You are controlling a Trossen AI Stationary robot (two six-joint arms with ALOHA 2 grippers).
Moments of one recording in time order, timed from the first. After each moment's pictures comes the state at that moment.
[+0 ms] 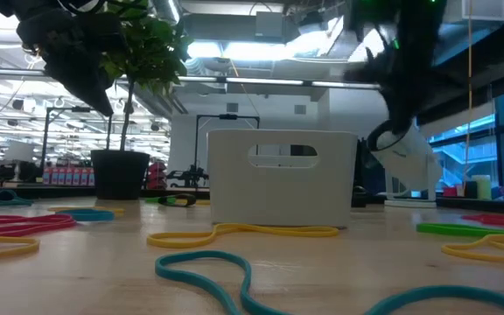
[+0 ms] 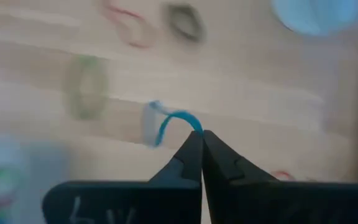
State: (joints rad) left arm 0.05 0.82 0.63 -0.70 -0.07 -0.22; right arm -0.02 1.43 1.11 -1.15 0.46 1.37
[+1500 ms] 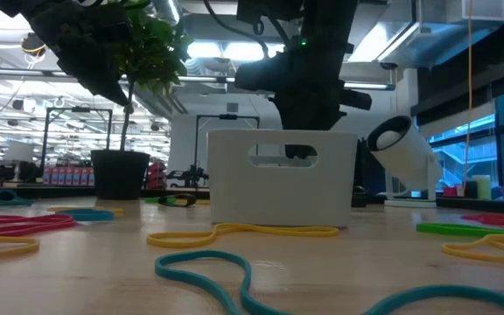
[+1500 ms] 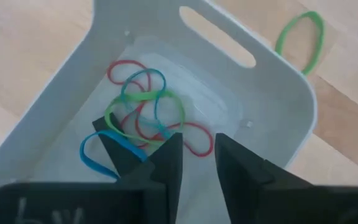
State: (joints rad) left arm 0.05 0.82 0.63 -0.60 -0.09 -0.19; right arm 0.15 2.00 1.57 -0.97 0.36 1.09
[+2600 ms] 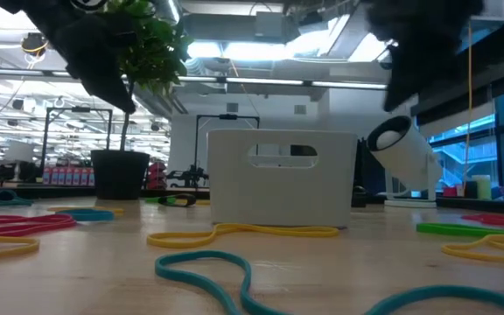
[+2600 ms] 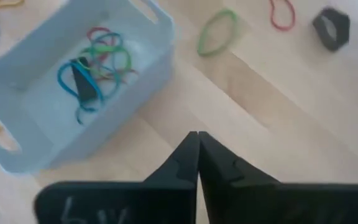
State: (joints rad) left arm 0.01 0.89 0.65 -0.59 -0.26 -0.32; right arm 0.32 1.35 0.99 -0.87 0.49 1.07
